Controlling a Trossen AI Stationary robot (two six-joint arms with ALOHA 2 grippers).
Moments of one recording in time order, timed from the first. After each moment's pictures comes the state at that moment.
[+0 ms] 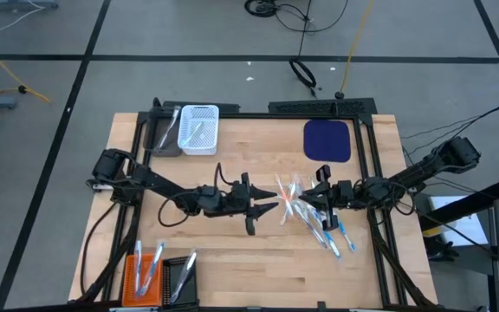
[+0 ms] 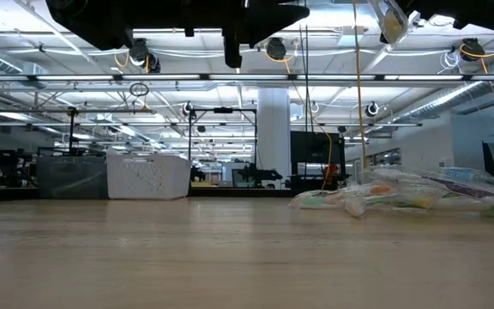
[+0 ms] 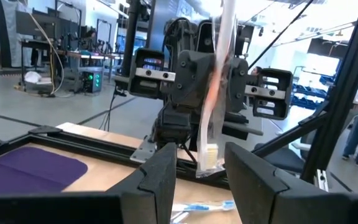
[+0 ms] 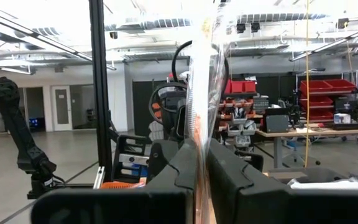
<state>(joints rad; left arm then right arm) -0.24 1.82 0.92 1.06 -0.32 -0.14 0.37 1.10 0.28 1.19 0.31 -0.05</state>
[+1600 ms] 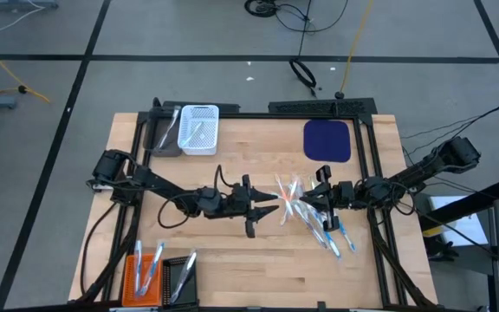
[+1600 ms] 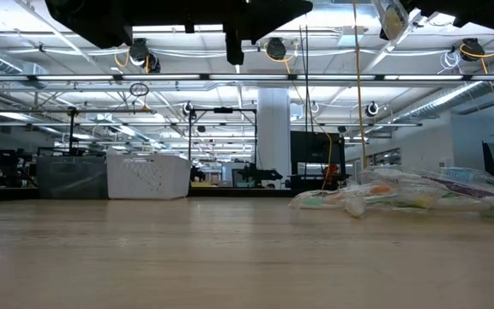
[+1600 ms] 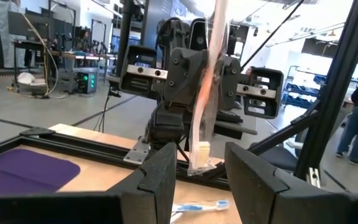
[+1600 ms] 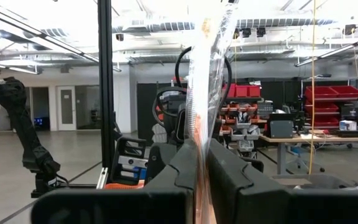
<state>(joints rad) -0.25 1.83 0.93 1.06 -0.31 -0.14 0.37 1.10 0.28 1.20 0.28 -0.07</state>
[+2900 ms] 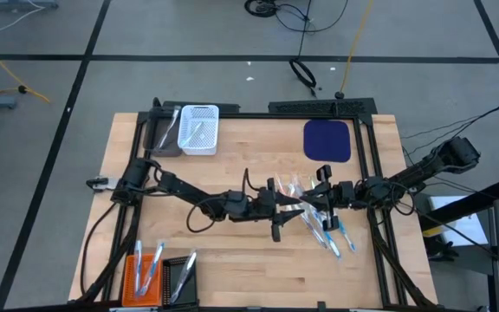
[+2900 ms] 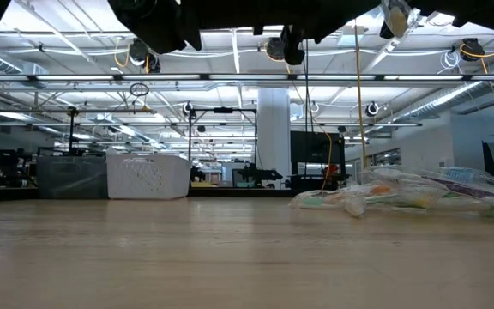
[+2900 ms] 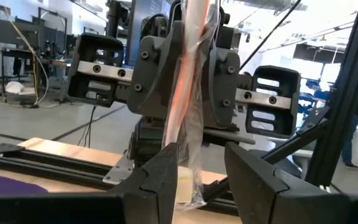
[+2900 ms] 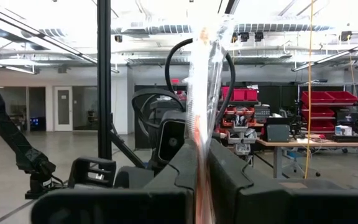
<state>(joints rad) -0.22 2.08 1.27 1.02 -0.26 -0.11 0.37 1.11 0.28 1.23 0.29 -0.09</state>
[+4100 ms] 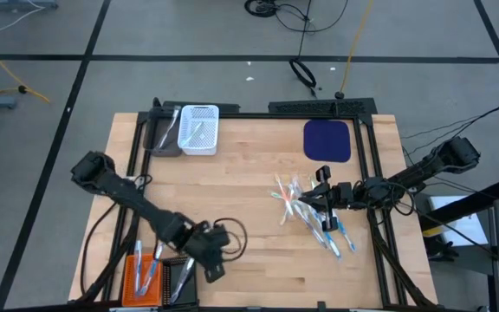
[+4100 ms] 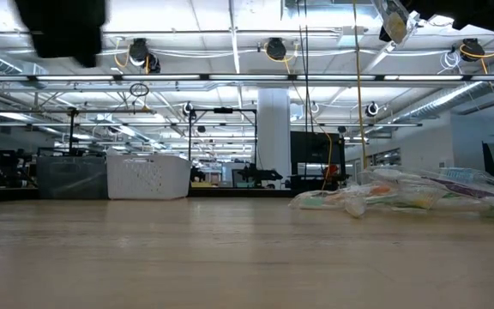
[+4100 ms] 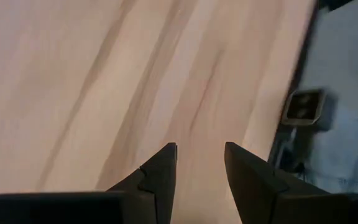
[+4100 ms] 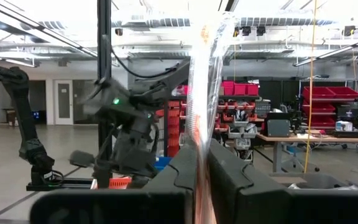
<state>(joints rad) -0.57 1.69 1.25 -0.58 -0.10 -0.99 0.37 1.11 0.28 1.20 0.29 -0.09</state>
